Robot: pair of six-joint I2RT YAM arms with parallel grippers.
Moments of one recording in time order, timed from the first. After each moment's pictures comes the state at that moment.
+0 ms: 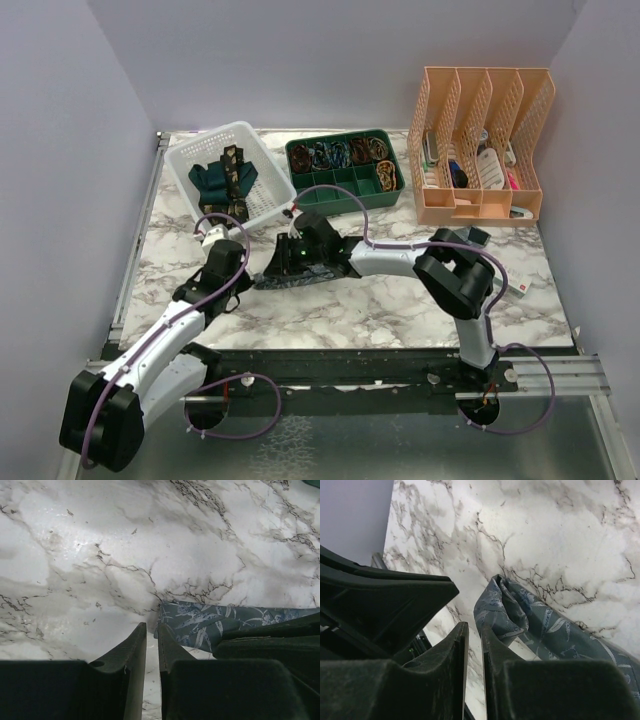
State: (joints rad) left arm -0.39 0.88 0.43 -0.33 -0.25 -0.69; right arm 0.95 2.00 1.25 0.22 -0.31 0.78
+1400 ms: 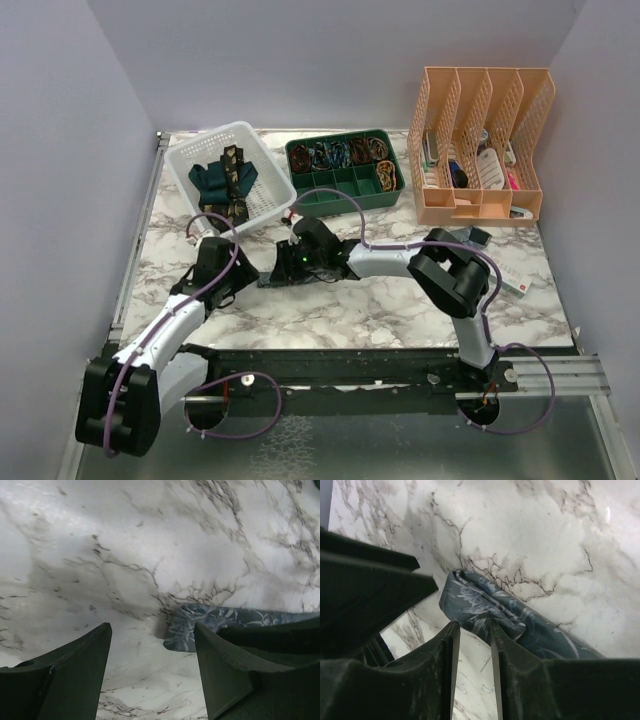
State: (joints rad) left arm -0.27 0.98 0.40 -0.24 -0.07 -0.72; right arm 0.95 2.05 1.24 0.15 -0.26 0.65
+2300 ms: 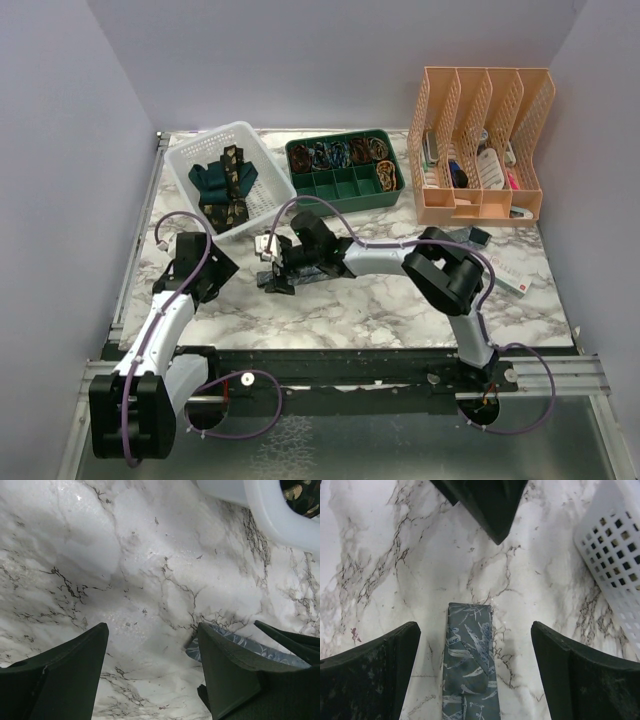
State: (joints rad) left arm -0.02 0.95 0.49 -0.46 -0.05 -0.80; right arm 0.95 2.07 1.27 0.29 -0.59 -0.51
